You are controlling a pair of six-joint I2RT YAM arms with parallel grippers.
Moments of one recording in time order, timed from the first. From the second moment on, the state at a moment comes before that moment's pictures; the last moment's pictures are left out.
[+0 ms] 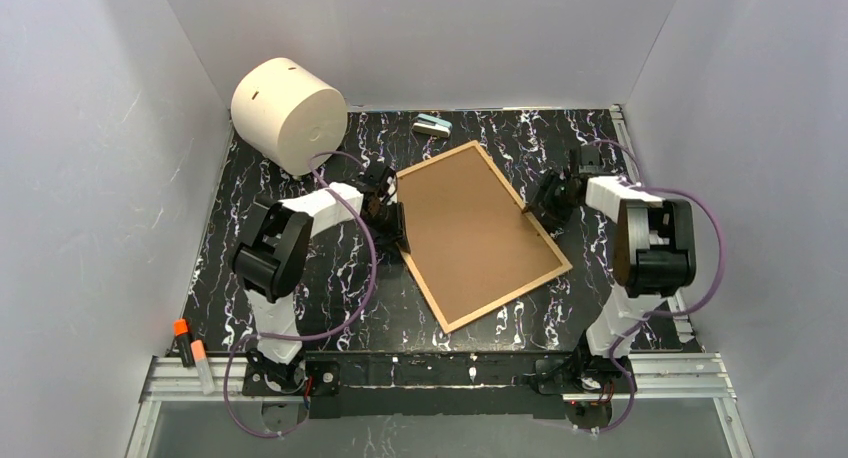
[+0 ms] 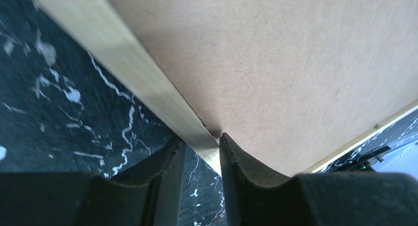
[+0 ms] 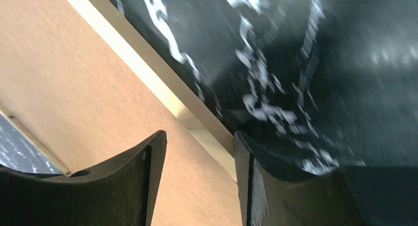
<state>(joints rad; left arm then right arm) -0.49 1.87 1.17 -0.56 0.31 -0.59 0.03 1.83 1.13 -0.37 -0.34 0.53</state>
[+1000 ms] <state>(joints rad) -0.38 1.67 0.90 -0.38 0.41 -0.58 0.39 1.58 1.05 -0.33 -0.43 0.75</state>
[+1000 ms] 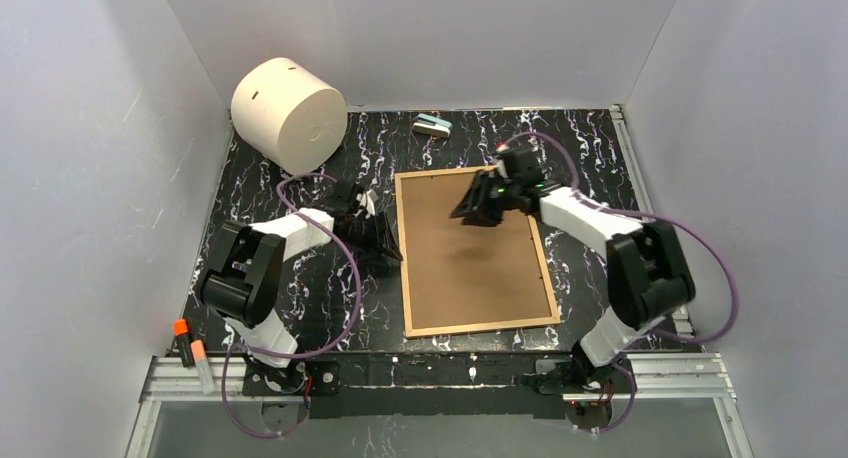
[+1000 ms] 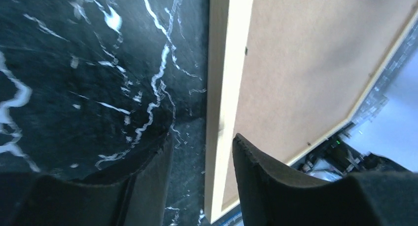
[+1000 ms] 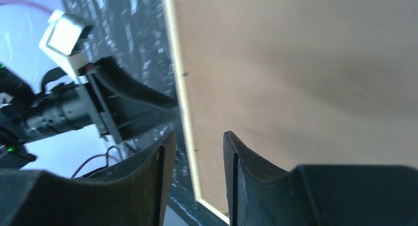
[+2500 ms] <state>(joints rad) -0.37 1.71 0.78 -0.16 0.57 -0.71 0.62 2.15 1.26 0.12 -0.75 0.92</state>
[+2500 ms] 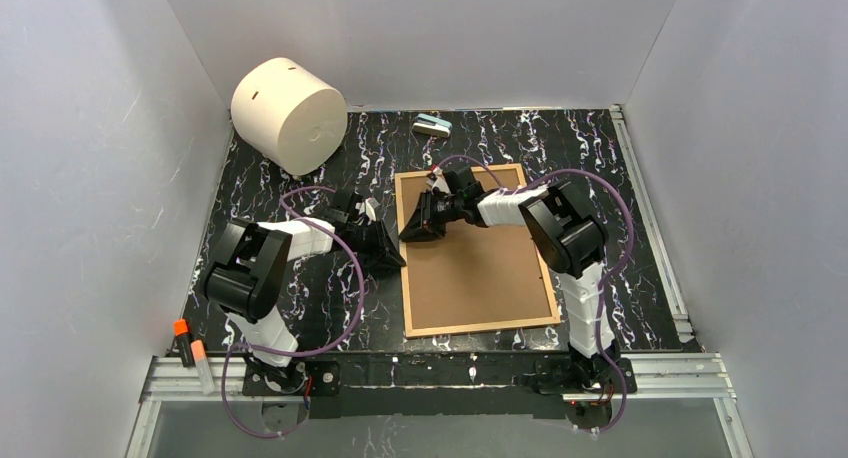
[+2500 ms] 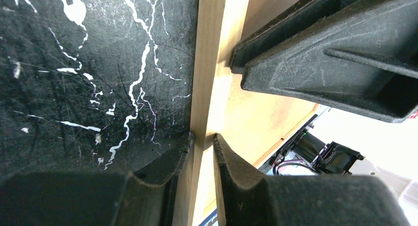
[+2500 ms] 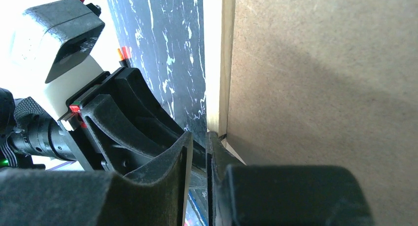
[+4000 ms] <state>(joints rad) -0.38 1.70 0.77 -0.15 0.56 -0.69 0.51 2.23 1.62 -0.06 -0.59 0.84</state>
